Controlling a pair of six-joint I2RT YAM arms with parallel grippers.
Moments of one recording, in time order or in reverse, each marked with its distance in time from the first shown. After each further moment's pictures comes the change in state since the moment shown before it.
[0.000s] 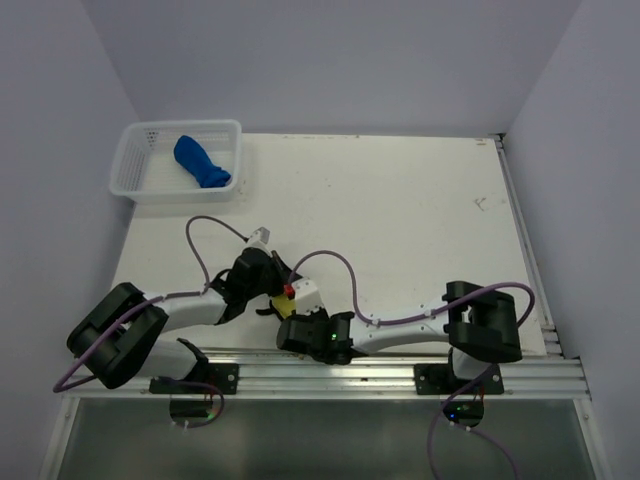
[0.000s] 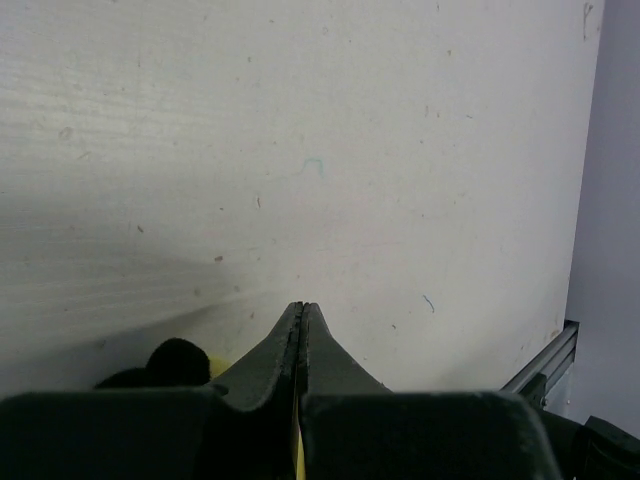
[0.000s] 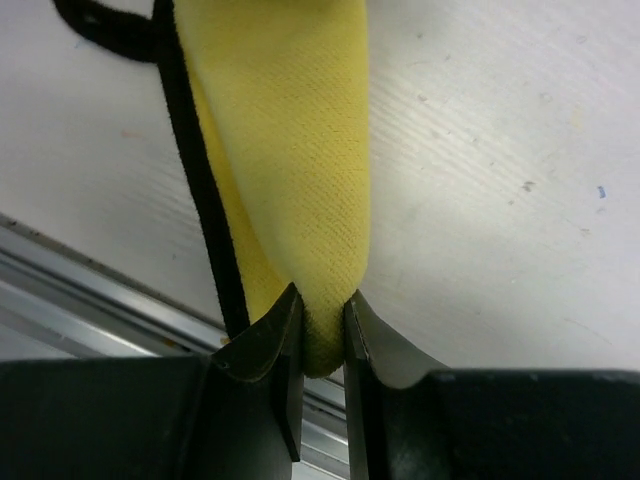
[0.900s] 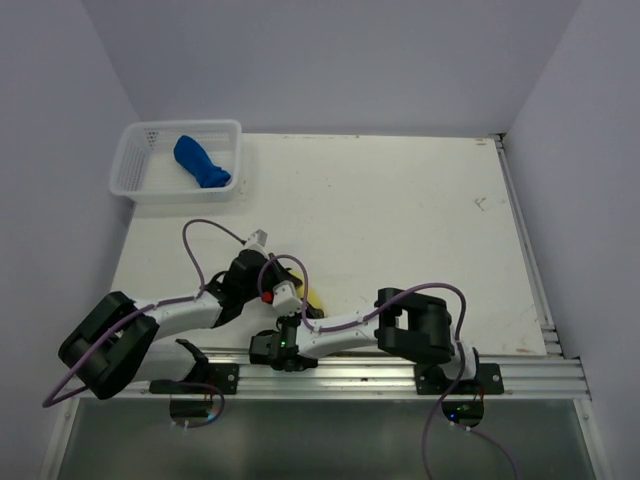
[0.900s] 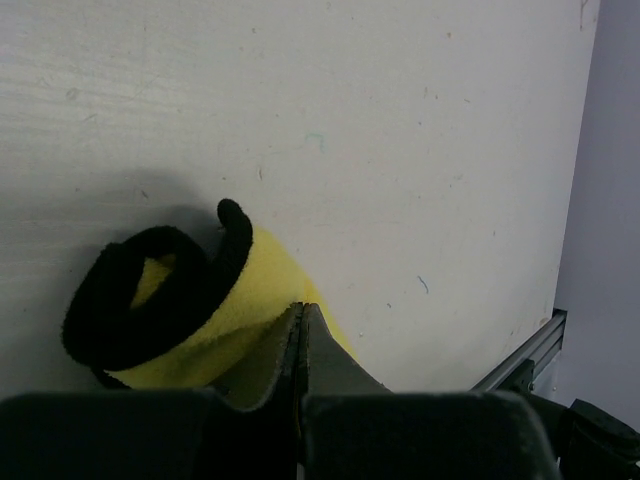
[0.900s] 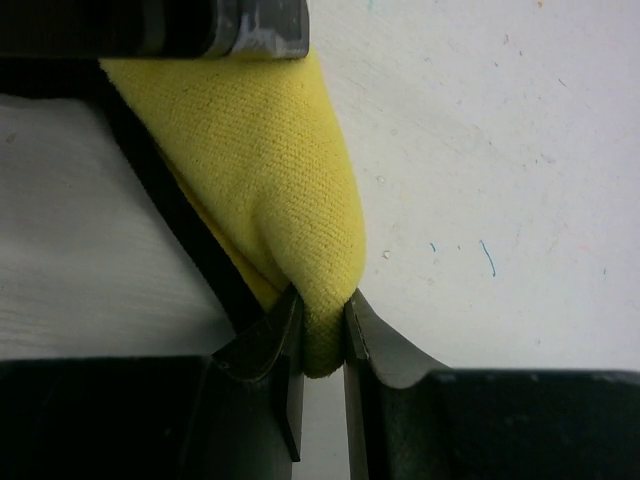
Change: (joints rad) left arm 0.006 -0.068 0.019 -0.090 0.022 -0.011; right arm 0.036 0.399 0.399 -0.515 0.445 0.137
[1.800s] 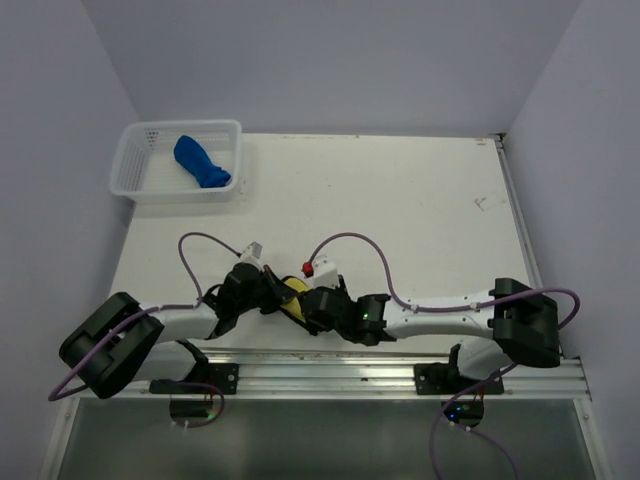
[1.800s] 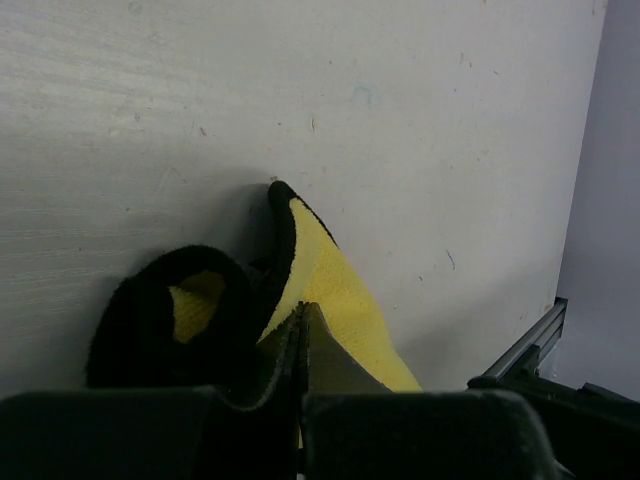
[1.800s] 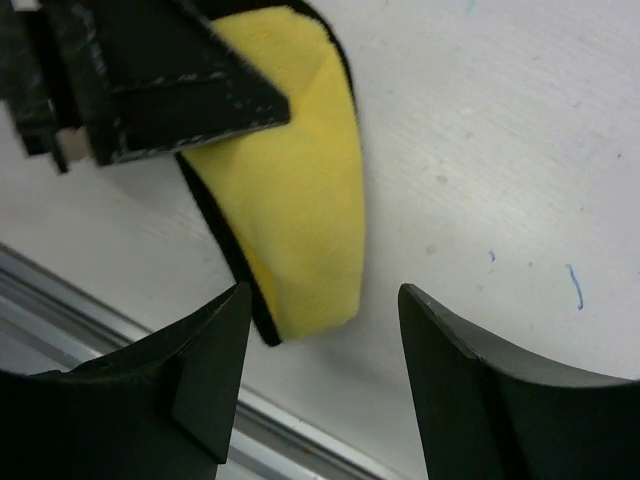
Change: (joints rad) left arm -0.001 0.010 -0.148 0.151 0.015 -0.035; right arm -0.116 -0.567 -0.459 0.550 -0.444 -0.288
